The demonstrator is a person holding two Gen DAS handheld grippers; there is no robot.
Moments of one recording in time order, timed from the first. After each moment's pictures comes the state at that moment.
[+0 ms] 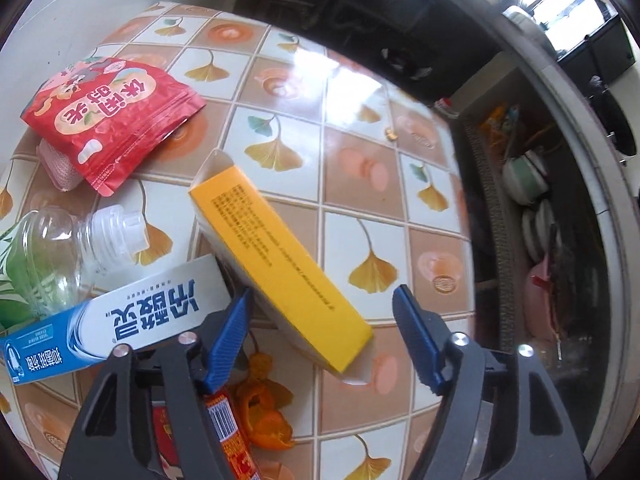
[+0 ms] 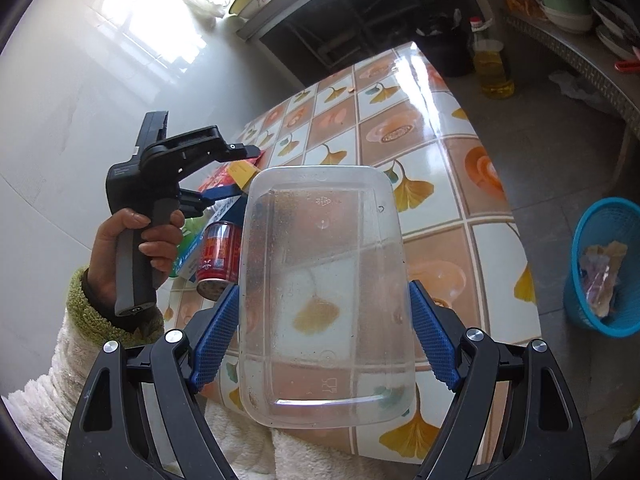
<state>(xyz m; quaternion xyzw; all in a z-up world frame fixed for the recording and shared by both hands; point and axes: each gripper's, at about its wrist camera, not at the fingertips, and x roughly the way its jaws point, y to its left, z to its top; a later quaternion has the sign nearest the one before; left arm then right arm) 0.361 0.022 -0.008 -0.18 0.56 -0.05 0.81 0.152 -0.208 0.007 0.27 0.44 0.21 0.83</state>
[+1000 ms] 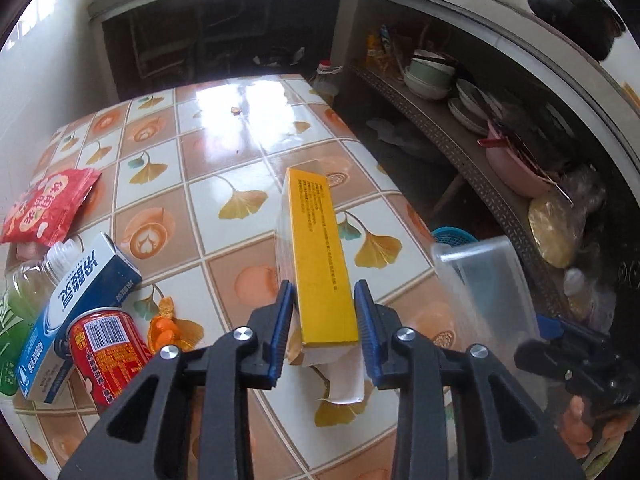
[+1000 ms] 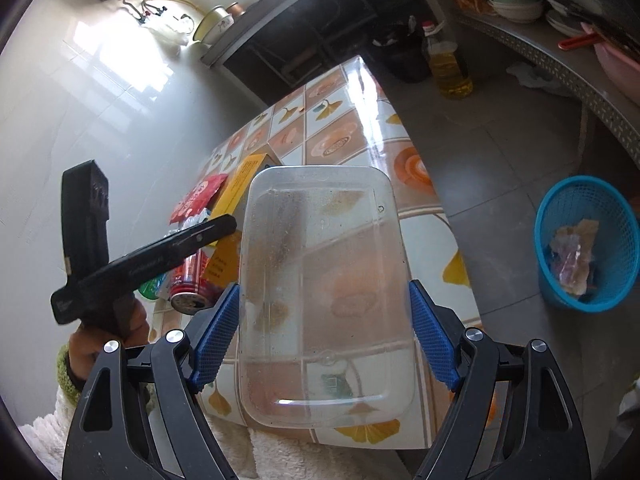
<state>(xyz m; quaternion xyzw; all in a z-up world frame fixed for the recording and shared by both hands) 0.246 -0.093 0.010 0.05 0.48 -0.21 0.85 0.129 -0.252 0.000 0.29 0.44 0.14 0.84</state>
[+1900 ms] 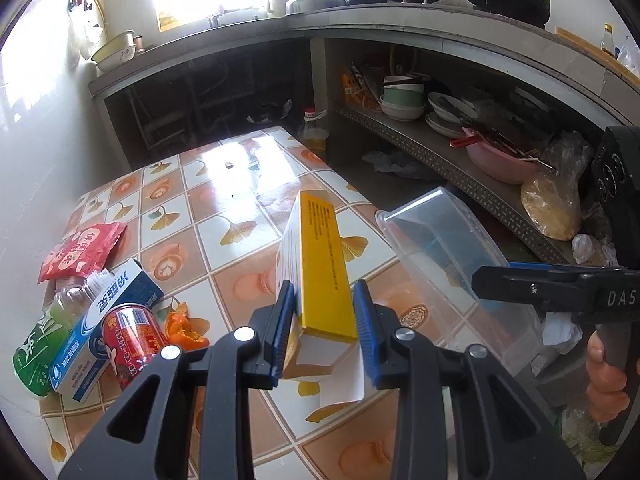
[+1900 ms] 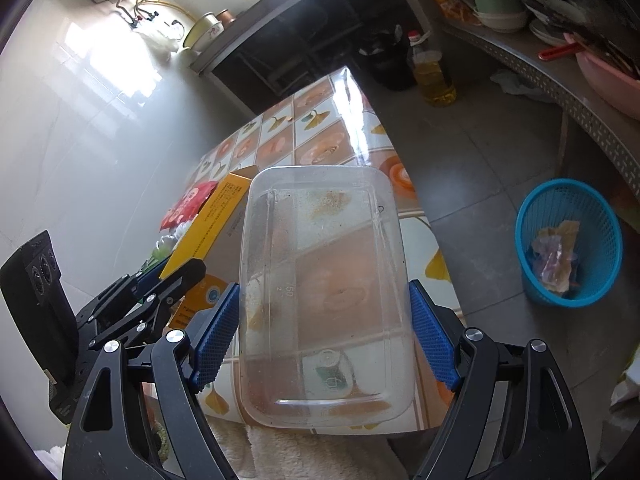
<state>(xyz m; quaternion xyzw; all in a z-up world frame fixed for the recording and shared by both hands) 0.168 -0.106 0.028 0.12 0.37 -0.20 0.90 0.120 -0.249 0.014 0.28 0.44 0.12 0.85</state>
